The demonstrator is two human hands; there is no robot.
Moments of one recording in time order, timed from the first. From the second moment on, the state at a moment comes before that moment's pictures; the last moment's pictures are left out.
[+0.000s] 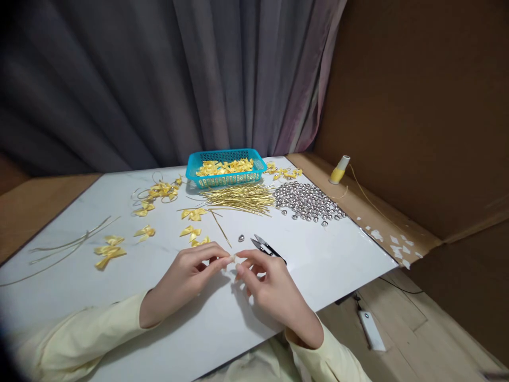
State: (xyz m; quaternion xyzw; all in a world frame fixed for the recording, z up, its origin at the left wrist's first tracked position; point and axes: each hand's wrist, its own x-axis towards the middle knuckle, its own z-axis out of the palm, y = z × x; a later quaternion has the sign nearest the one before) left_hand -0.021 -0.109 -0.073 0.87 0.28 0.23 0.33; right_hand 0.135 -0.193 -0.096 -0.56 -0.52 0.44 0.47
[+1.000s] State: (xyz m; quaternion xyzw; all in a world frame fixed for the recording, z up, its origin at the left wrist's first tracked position) left_hand -0.033 -0.109 -0.094 0.94 0.05 0.31 -0.11; right_hand 0.110 -0.182 -0.111 -0.30 -0.16 0.73 0.59
